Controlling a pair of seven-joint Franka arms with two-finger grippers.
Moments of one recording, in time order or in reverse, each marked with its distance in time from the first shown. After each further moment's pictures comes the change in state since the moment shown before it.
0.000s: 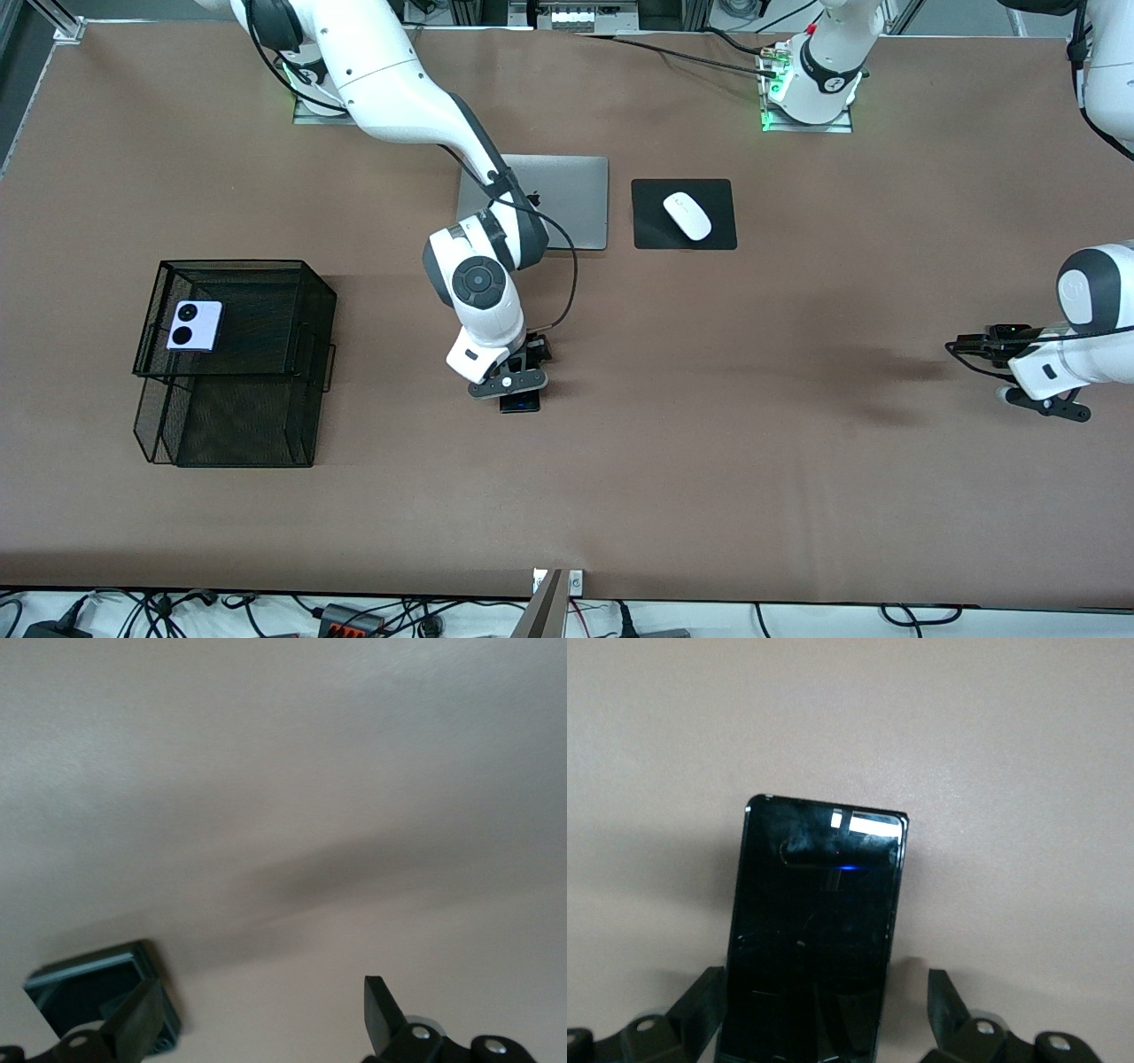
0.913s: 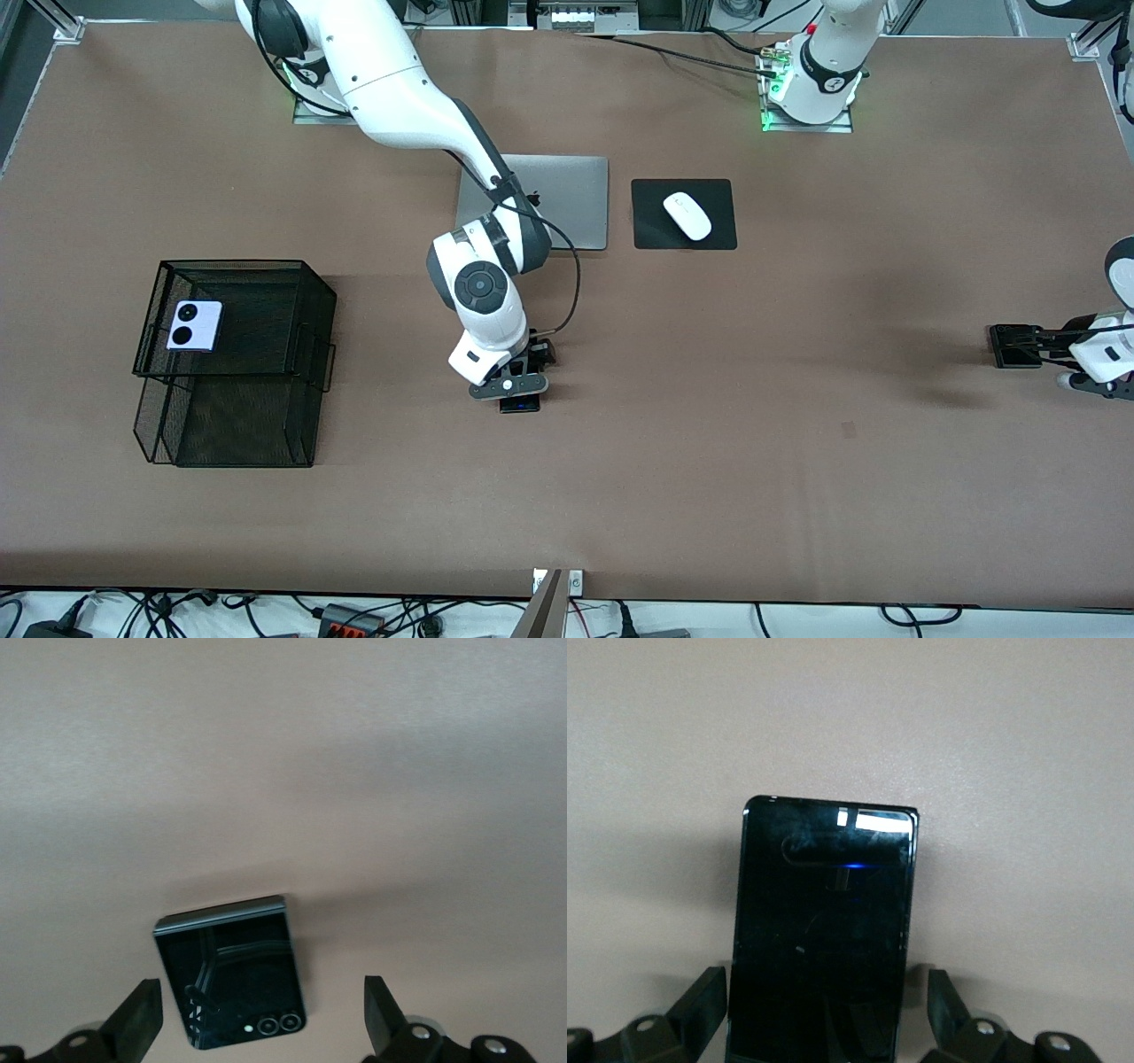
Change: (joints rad) left arm 0.164 0.036 -0.008 0.000 -0.003 0.105 0.049; right arm 0.000 0.027 0.000 0.021 0.032 0.000 0.024
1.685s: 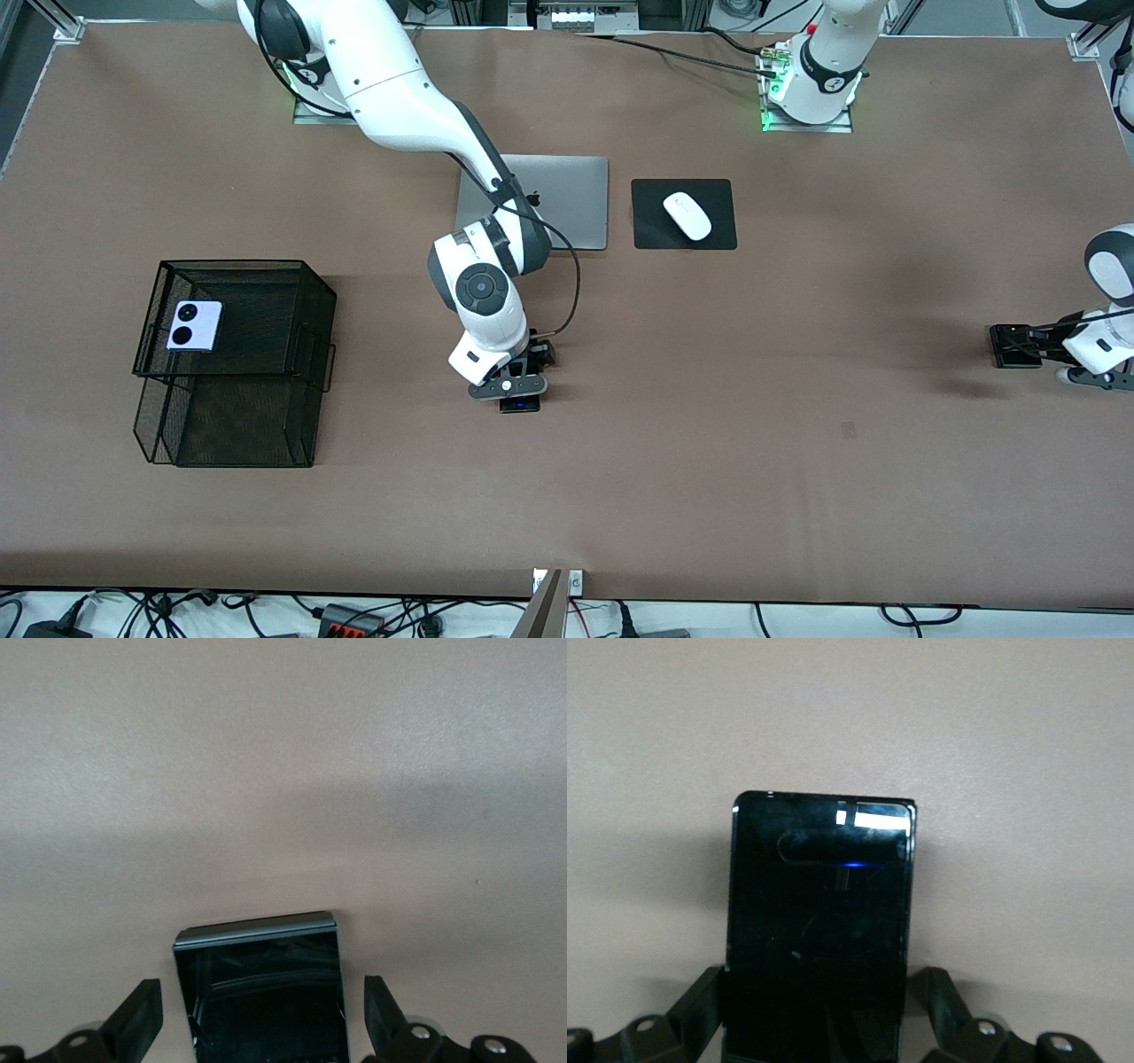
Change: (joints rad) left arm 0.045 0.011 0.001 -0.109 0.000 0.208 -0.025; right arm 0.000 0.009 0.005 0.004 0.001 0.003 0.028
